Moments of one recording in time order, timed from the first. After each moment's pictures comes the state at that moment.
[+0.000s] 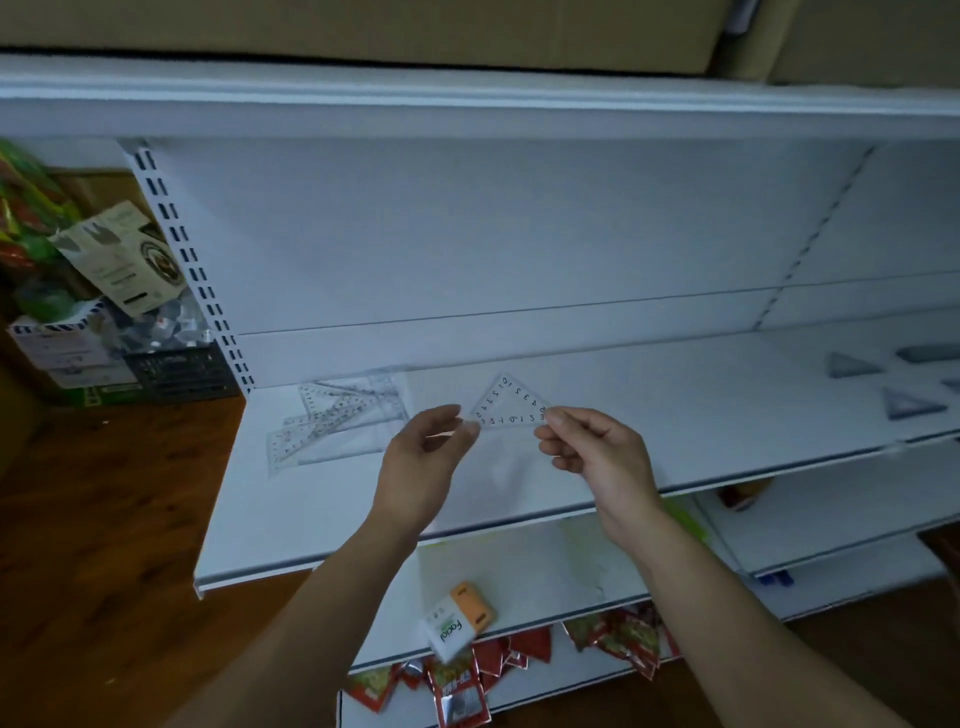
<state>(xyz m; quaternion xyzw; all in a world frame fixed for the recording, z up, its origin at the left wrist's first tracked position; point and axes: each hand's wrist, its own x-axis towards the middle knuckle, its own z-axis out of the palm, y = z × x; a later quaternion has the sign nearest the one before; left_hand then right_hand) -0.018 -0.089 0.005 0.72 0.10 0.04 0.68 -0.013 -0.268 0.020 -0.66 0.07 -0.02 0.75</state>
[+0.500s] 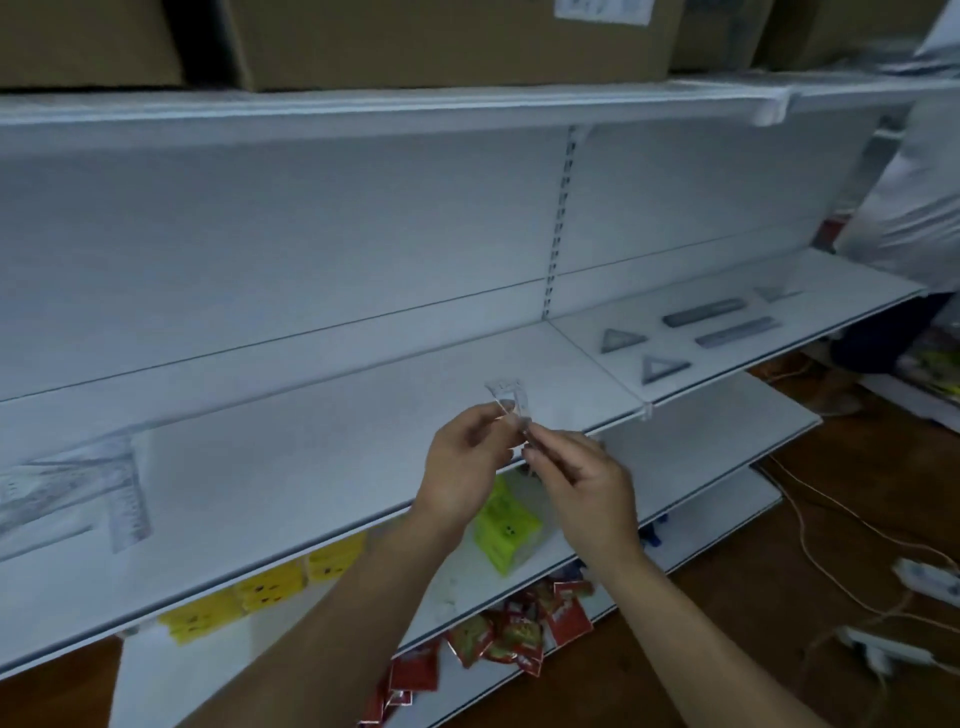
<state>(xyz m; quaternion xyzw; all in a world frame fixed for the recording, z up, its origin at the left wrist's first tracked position) -0.020 -0.408 0.030 0.65 -0.06 -0.10 0.75 -0.058 -0.536 -0.006 -0.81 -0.01 -0.27 0.52</state>
